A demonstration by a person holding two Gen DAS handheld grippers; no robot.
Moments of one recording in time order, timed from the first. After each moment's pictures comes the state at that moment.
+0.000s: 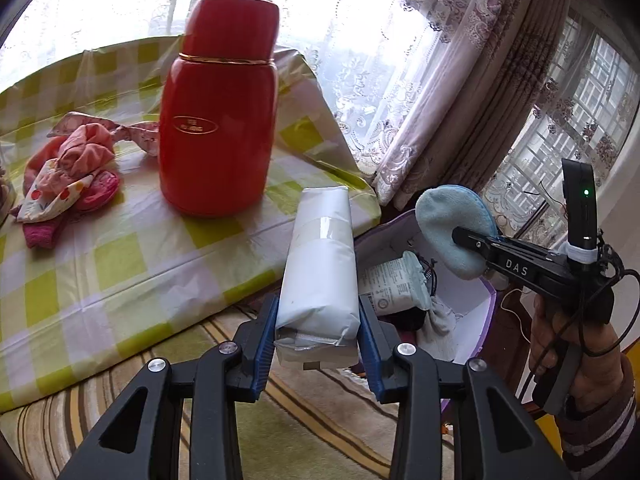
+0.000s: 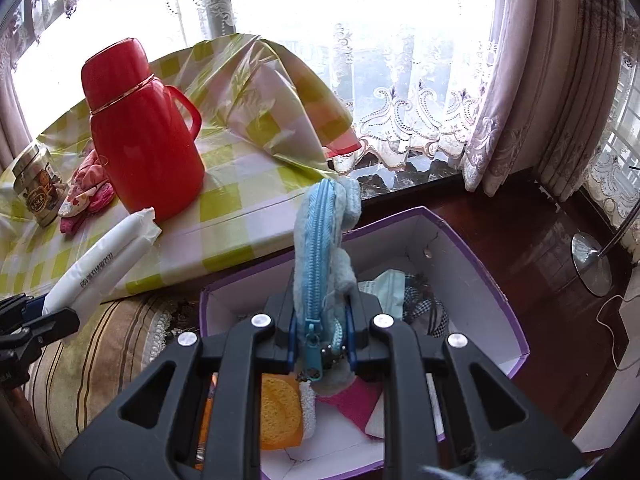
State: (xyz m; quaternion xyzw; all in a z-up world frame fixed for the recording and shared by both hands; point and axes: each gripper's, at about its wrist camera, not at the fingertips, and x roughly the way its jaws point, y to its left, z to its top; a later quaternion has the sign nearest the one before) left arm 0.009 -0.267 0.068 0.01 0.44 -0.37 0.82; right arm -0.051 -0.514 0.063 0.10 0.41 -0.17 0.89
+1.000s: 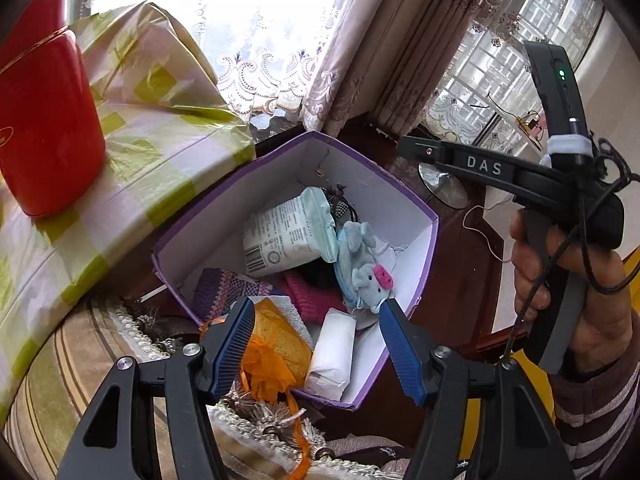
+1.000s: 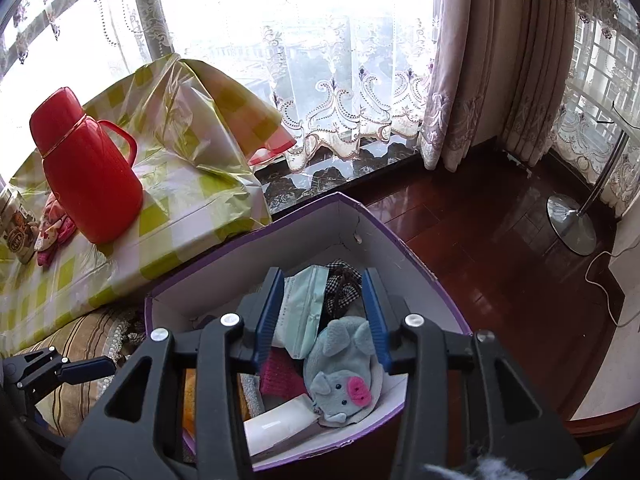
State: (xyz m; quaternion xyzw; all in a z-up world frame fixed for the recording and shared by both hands) left arm -0.039 -0.381 0.045 0.09 0.49 -0.46 0.74; right arm -0.083 -0.568 0.061 0.14 0.41 -0.21 0.88
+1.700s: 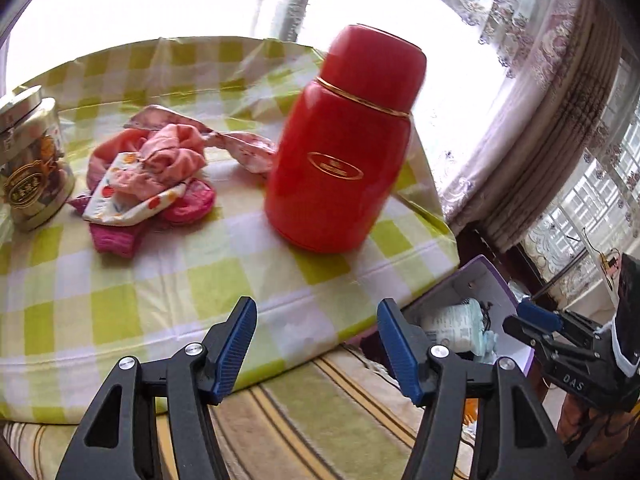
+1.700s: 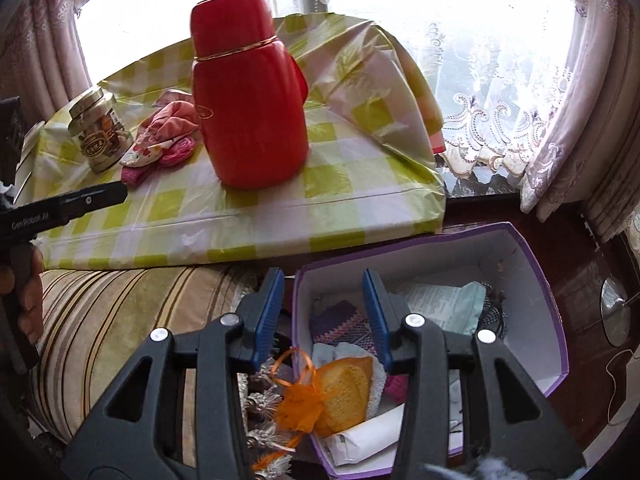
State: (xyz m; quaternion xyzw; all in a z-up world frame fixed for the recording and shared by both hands) left arm 0.080 -0.193 0.073 -0.04 0.44 -0.26 0.86; right arm -0.019 -0.408 0.064 0.04 0.44 -0.02 0.90
